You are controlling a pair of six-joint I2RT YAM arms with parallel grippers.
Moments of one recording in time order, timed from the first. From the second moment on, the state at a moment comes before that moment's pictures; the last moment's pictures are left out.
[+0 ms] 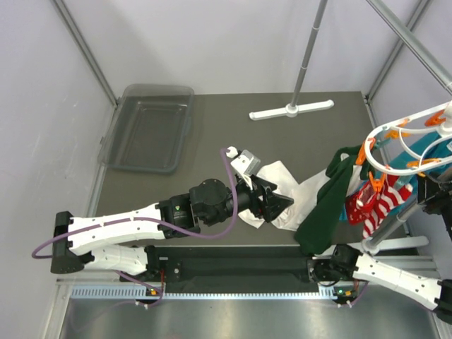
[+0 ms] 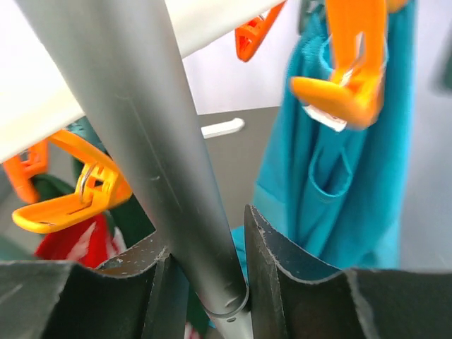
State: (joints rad) left arm -1.33 1.17 1.06 0.07 -0.23 -0.51; right arm 1.05 0.29 1.41 -1.03 1.08 0.04
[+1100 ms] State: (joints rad) left arm -1.33 1.17 1.06 0.03 -0.26 -0.53; right arm 1.60 0.43 1.35 -0.92 1.33 0.07
